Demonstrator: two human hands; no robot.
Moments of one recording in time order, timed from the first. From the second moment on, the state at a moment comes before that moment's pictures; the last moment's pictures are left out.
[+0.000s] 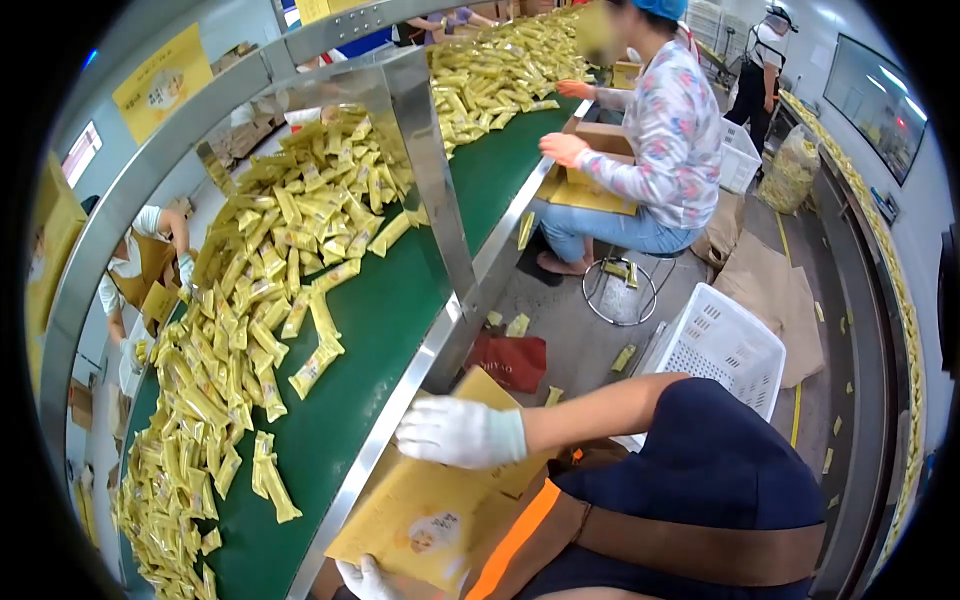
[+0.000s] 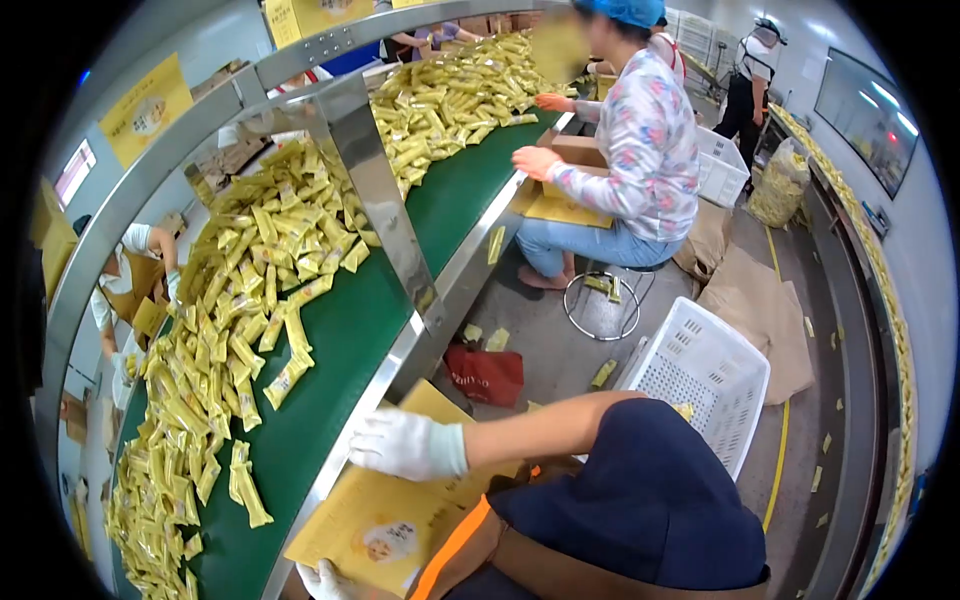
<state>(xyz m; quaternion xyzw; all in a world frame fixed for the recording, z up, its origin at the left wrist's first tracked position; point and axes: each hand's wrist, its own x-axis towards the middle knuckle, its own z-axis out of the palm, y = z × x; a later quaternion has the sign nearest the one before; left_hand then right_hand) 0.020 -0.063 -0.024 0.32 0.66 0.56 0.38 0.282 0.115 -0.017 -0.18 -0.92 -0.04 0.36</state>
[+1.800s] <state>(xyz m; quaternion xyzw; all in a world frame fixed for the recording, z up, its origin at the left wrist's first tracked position) -0.005 -0.023 0.029 0.65 0.64 0.34 0.25 0.321 0.041 -0.091 -0.34 -0.58 0.72 0.19</state>
